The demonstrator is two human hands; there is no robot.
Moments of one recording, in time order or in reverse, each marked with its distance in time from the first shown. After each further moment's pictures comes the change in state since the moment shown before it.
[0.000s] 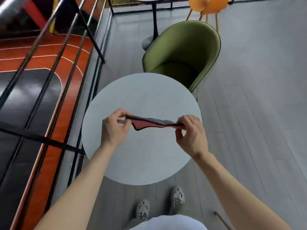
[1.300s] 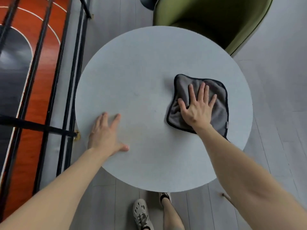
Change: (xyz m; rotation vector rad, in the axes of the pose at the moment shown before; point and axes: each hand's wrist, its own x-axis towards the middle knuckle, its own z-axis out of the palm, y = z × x) left_hand 0.008 -0.250 0.004 0.783 -0.577 -0.238; right_hand 0.026 0.064 0.265 -0.578 -0.383 0.410
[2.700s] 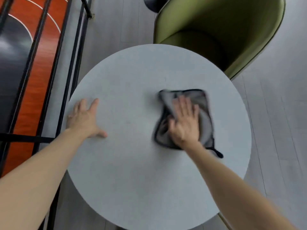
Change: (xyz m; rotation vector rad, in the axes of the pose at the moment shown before) left_hand 0.135 -0.011 -0.086 0.028 -0.049 -0.150; right_hand 0.055 -0.030 -0.006 0.016 0.059 -0.253
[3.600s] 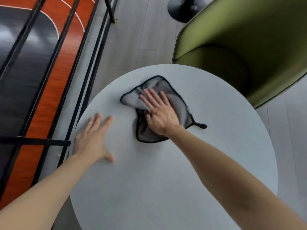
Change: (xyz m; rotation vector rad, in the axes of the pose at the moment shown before) left_hand 0.020 0.003 -0.006 0.007 -0.013 0.008; right_hand 0.164 -0.105 0.023 -0.002 -0.070 -0.580
